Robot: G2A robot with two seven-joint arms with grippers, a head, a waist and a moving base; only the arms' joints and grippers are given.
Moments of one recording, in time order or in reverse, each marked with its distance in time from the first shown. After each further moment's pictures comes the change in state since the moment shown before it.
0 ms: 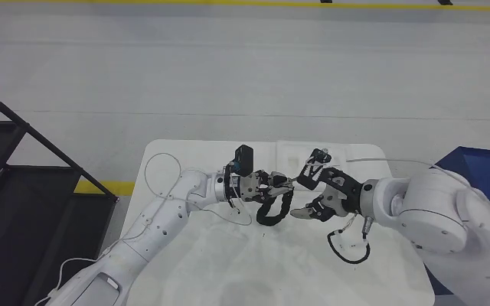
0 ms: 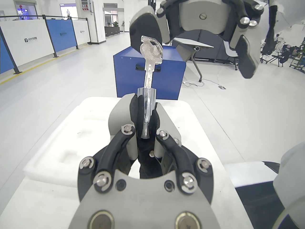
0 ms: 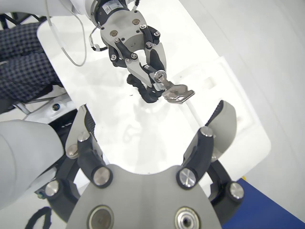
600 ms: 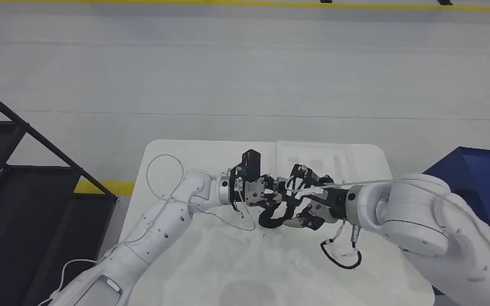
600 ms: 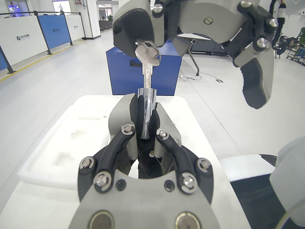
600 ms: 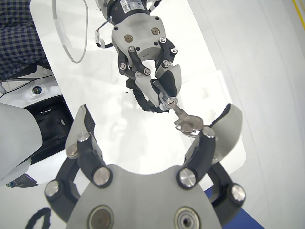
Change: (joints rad) left arm 0.014 -0.011 0.002 -0.049 0.017 0.000 -0.041; right arm 0.046 -0.012 -0.104 0.010 -0.049 -0.066 -0.005
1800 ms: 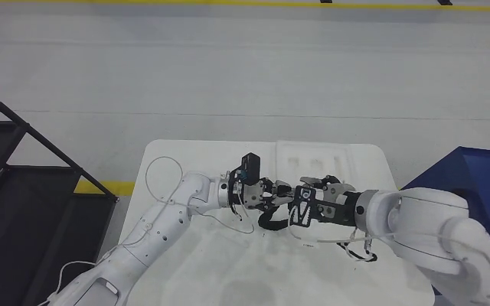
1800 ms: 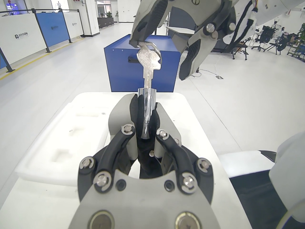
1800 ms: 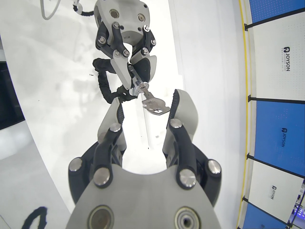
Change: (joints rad) left arm 0.013 0.016 0.002 -0.011 -0.001 0.000 -0.013; right arm -0.083 0.038 0.058 -0.095 -0.301 -0.297 -0.063
